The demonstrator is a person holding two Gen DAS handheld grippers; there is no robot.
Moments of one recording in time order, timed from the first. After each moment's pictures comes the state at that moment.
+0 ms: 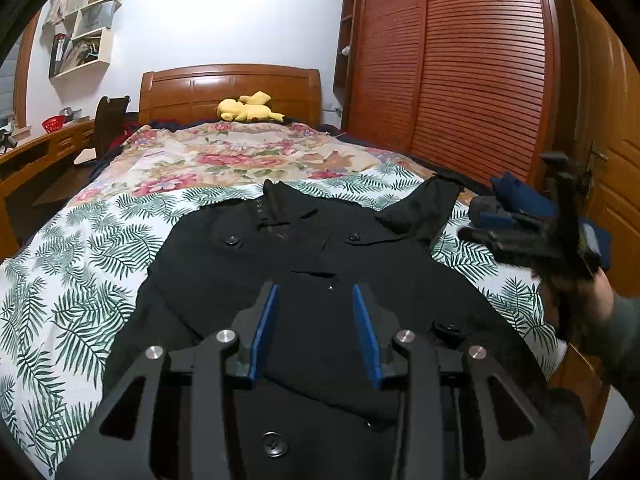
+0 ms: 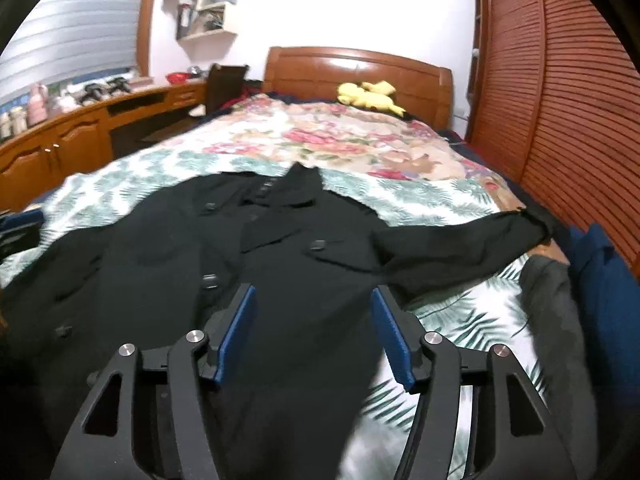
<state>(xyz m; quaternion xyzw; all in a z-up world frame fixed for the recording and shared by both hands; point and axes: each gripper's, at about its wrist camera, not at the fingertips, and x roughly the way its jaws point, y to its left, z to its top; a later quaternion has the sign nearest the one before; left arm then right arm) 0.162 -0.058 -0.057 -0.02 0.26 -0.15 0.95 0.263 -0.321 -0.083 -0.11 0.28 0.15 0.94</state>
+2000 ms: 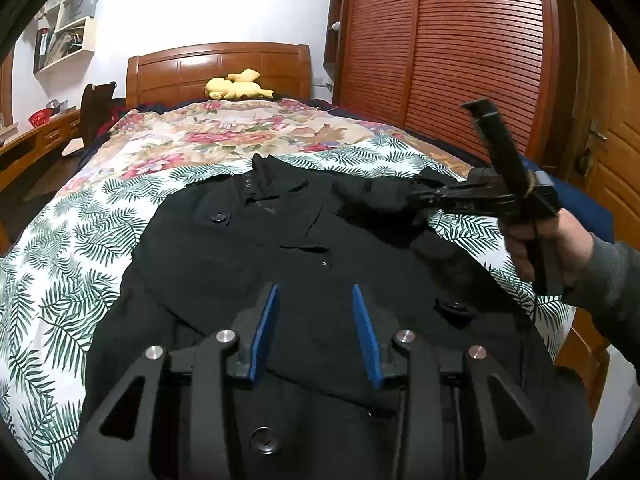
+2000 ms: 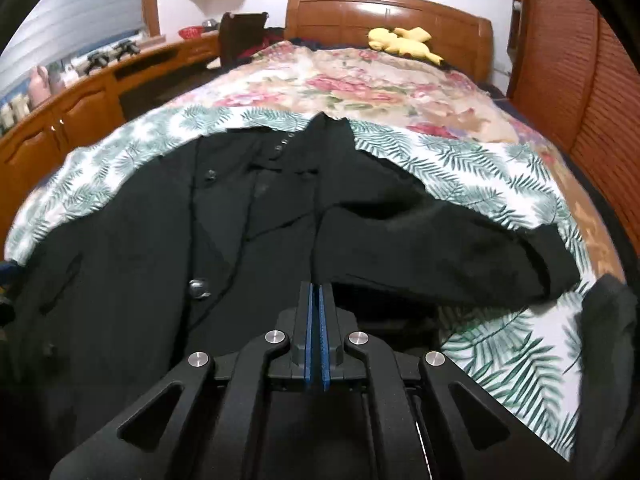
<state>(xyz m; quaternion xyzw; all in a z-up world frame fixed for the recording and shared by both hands) 0.174 -0.065 -0.071 -0.01 0.30 -0.17 0.94 0.327 -0.288 -0.097 -0.10 0.36 0.22 0.90</state>
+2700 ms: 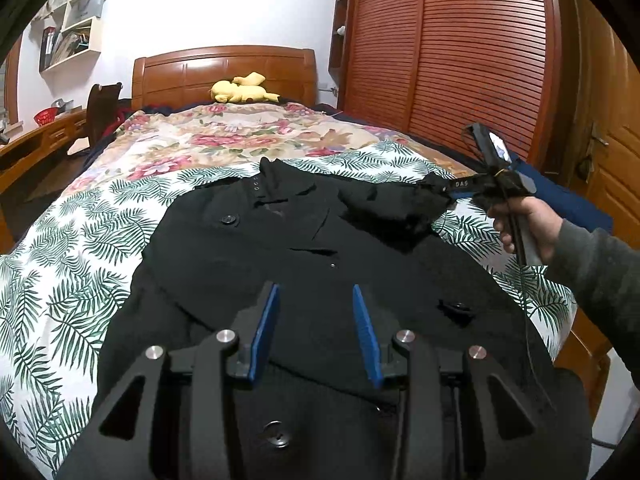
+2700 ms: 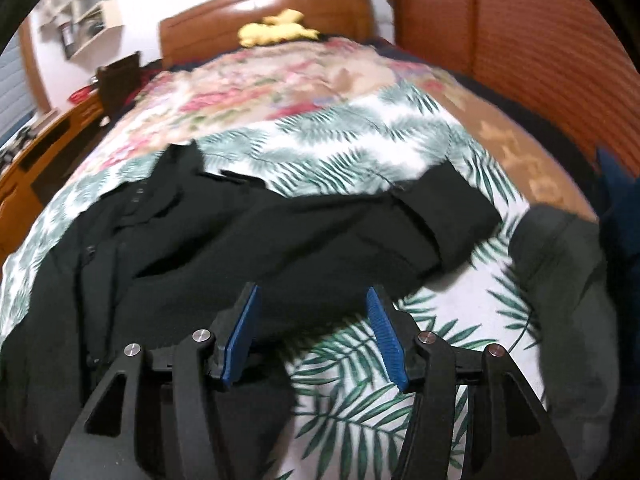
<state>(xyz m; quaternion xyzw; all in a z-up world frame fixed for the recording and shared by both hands) 0.168 -0.056 -0.069 -0.01 0.29 -0.16 0.94 0.413 -0.411 -0.124 0.04 0.41 0.05 0.91</state>
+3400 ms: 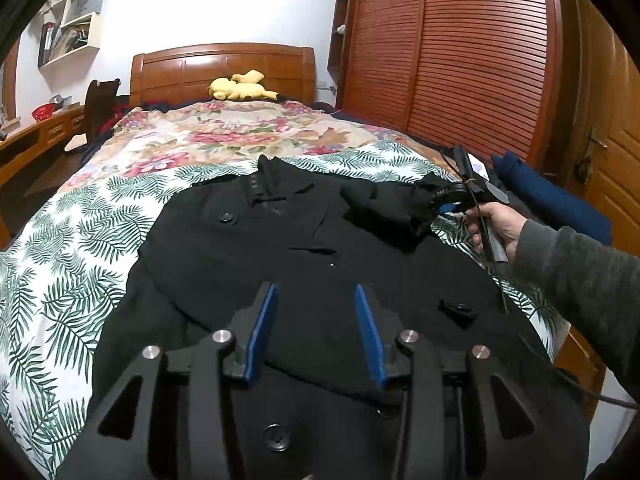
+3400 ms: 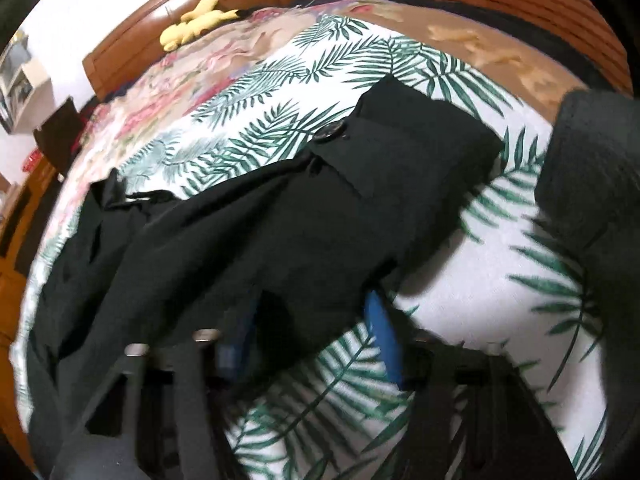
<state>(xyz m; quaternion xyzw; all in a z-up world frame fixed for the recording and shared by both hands) 0.172 -0.054 -0.072 -0.01 0.30 -0.17 0.94 0.463 -0.458 -0.174 0.14 0.45 -0.03 0.88</state>
